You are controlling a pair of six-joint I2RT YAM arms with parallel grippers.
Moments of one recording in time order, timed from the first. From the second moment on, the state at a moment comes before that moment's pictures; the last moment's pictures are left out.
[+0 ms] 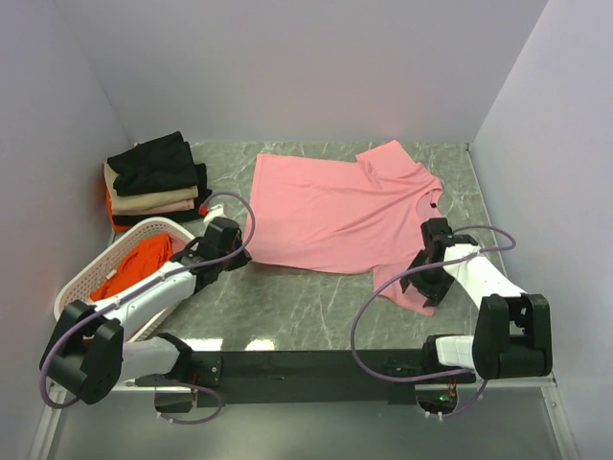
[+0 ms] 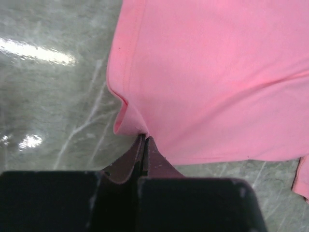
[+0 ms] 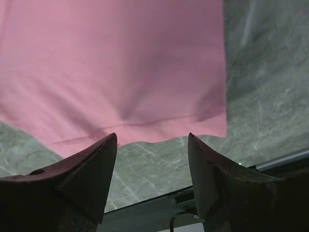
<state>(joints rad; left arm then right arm) -0.52 1.19 0.62 -0.19 -0.21 -0.79 0.03 1.27 0.70 -0.87 0.07 0.69</state>
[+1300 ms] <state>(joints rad) -0.45 1.20 0.62 -0.14 -0.08 -0.72 0.05 1.31 0.63 -0.92 0.19 0.84</state>
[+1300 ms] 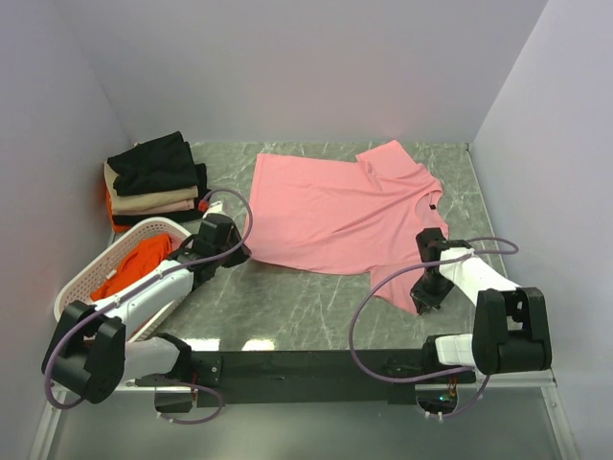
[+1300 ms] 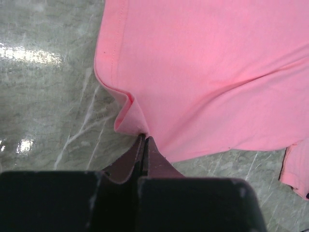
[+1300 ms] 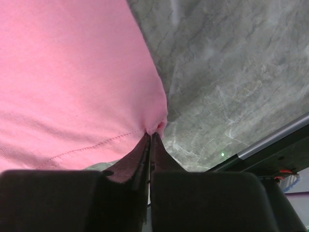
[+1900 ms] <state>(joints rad) -0.45 1.17 0.60 -0.15 -0.09 -0.72 0.08 1.00 0.65 -0.99 0.22 0.85</state>
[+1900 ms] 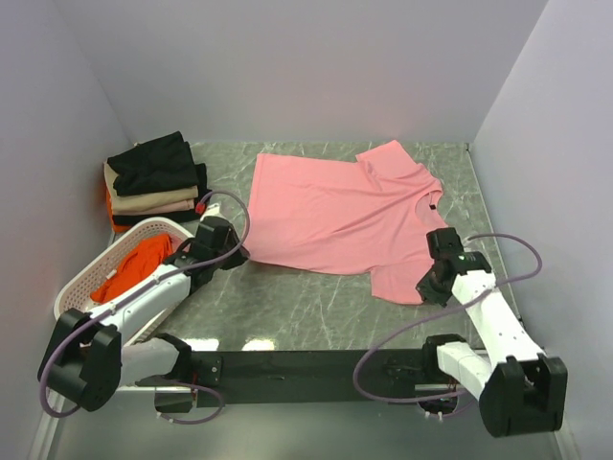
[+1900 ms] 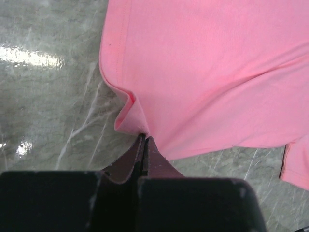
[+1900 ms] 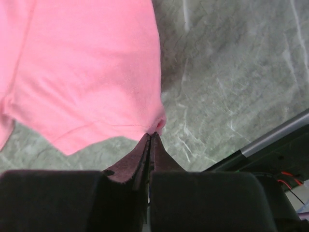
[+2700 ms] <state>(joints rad) -0.45 1.04 0.49 -0.23 -0.08 -0.76 0.08 0.77 0.91 -1.24 0.30 0.80</state>
